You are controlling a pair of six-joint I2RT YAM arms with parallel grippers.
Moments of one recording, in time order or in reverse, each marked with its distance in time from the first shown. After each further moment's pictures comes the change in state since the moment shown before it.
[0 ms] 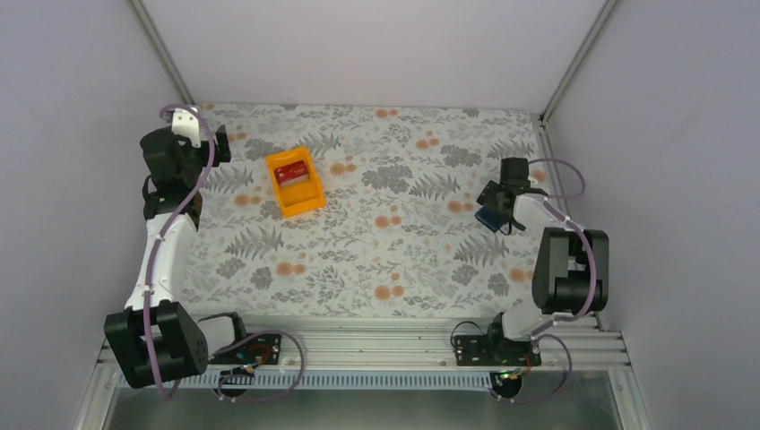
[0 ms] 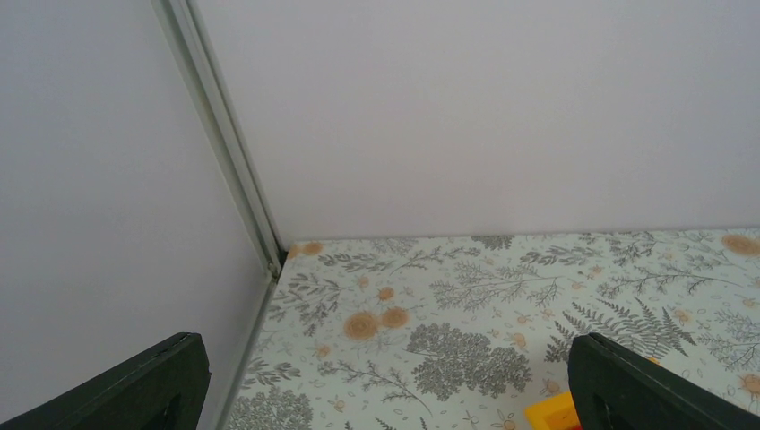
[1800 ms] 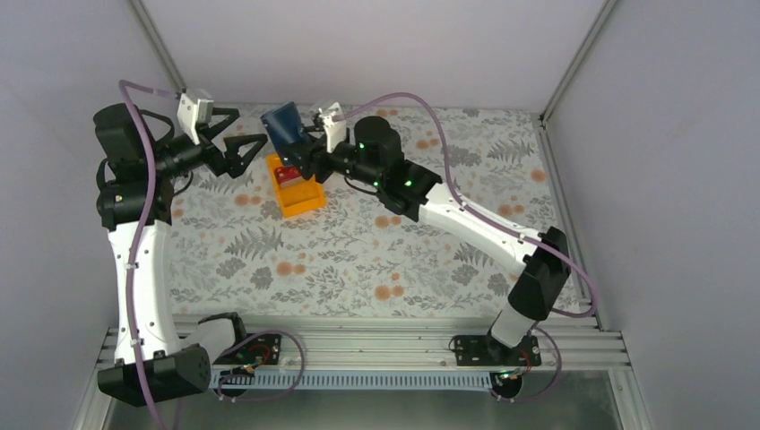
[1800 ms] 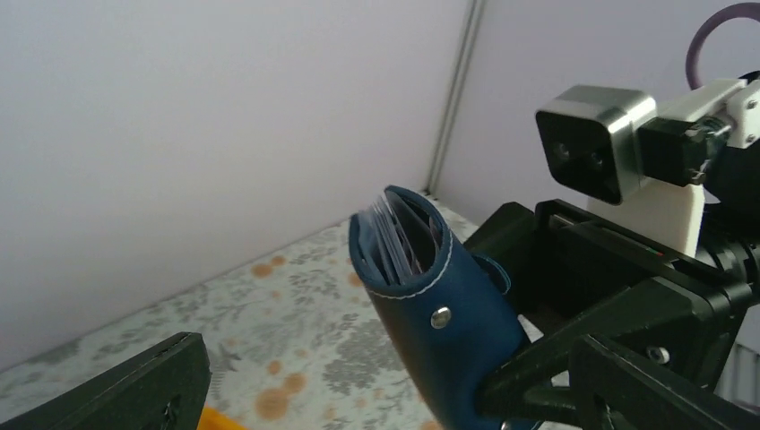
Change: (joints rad) left arm -0.002 -0.090 0.451 -0.579 0.891 -0.037; right arm 0.948 0.075 0.637 0.395 -0.419 -0.295
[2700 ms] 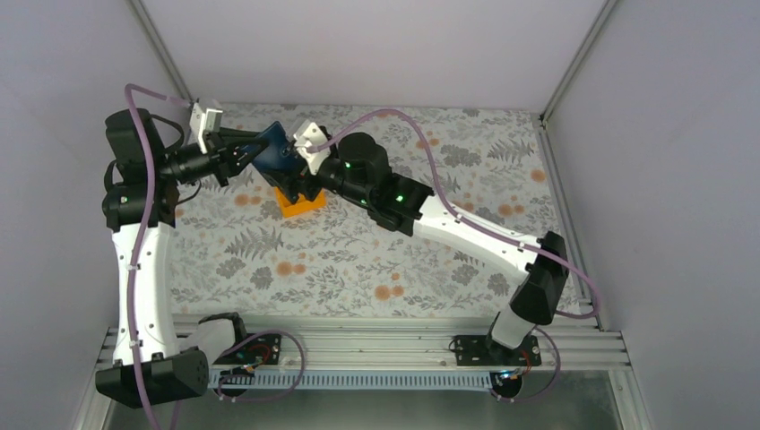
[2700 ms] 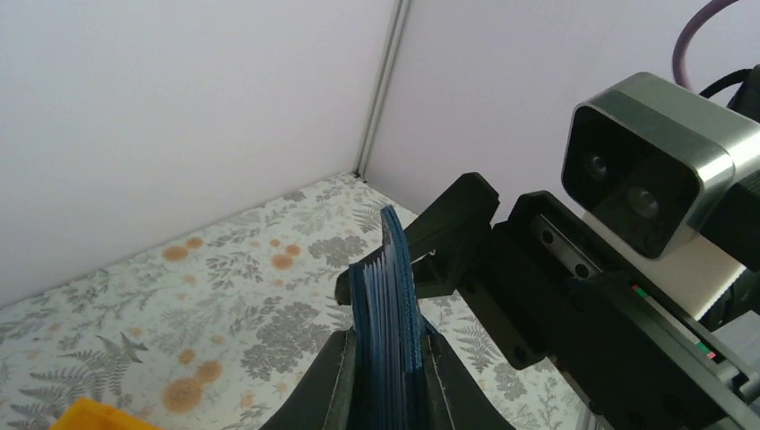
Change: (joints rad) left arm -0.031 -0.014 -0.031 -0.055 0.148 -0.041; right arm 0.139 0.010 0.048 -0.023 0.132 -0.306
